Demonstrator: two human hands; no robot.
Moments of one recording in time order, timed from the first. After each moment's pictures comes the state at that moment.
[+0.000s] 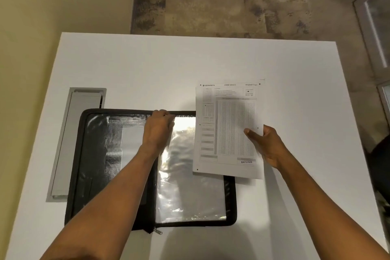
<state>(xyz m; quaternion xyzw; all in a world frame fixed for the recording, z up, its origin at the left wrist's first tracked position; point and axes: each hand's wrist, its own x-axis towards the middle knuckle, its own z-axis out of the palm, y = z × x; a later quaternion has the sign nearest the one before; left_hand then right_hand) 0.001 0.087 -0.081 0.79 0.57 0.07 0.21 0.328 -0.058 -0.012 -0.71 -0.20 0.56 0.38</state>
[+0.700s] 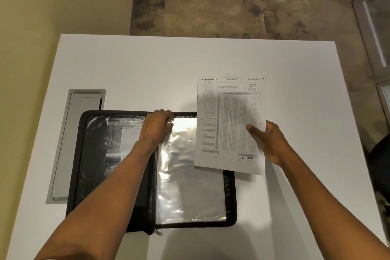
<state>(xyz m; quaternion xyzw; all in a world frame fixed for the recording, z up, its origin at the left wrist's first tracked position) -0.001 0.106 -0.073 0.79 0.55 0.02 0.27 0.333 -0.049 -0.004 -0.70 -0.20 0.56 0.39</state>
